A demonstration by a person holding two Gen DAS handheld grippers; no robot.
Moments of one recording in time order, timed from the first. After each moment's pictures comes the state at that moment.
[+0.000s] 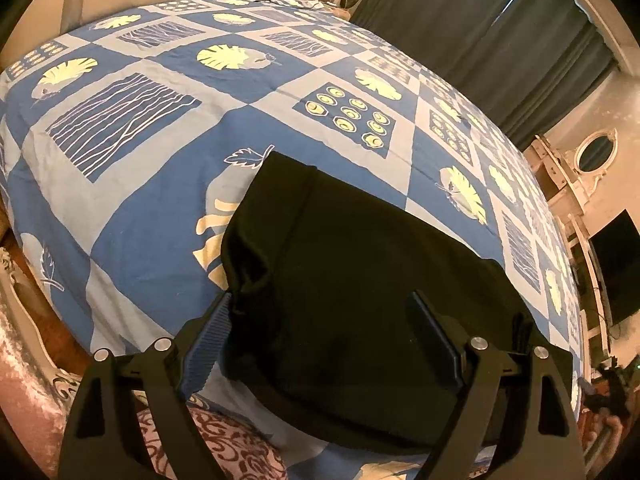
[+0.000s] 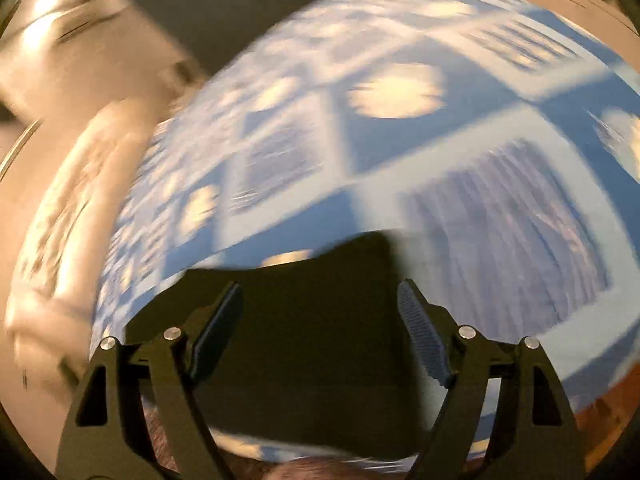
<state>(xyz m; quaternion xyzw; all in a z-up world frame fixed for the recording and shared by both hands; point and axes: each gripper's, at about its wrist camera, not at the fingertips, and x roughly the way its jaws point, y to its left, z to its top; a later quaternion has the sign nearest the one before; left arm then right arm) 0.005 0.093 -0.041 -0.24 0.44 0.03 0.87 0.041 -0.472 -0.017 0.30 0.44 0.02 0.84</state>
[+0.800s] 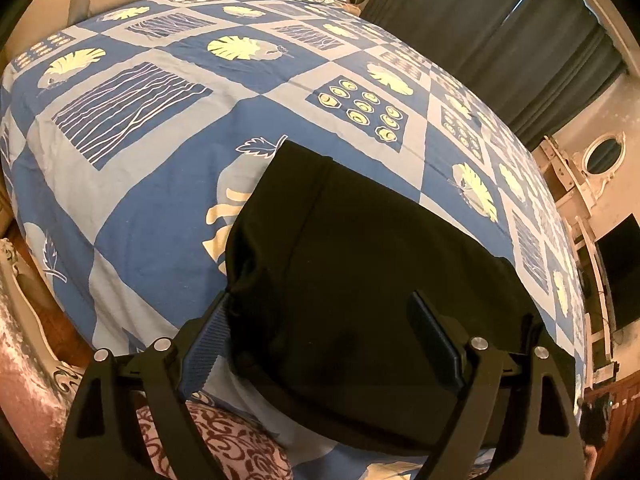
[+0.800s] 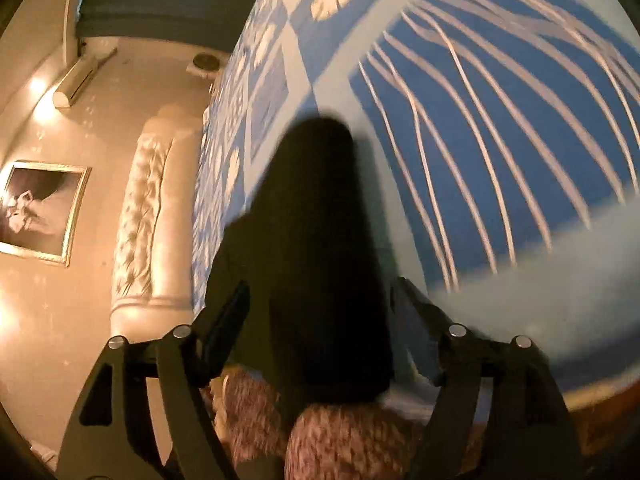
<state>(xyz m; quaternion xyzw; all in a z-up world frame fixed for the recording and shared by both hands) 0.003 0.096 -0.049 -0.24 0.44 0.04 0.86 0.014 -0.501 -0.108 0.48 0.48 0.18 0.71</state>
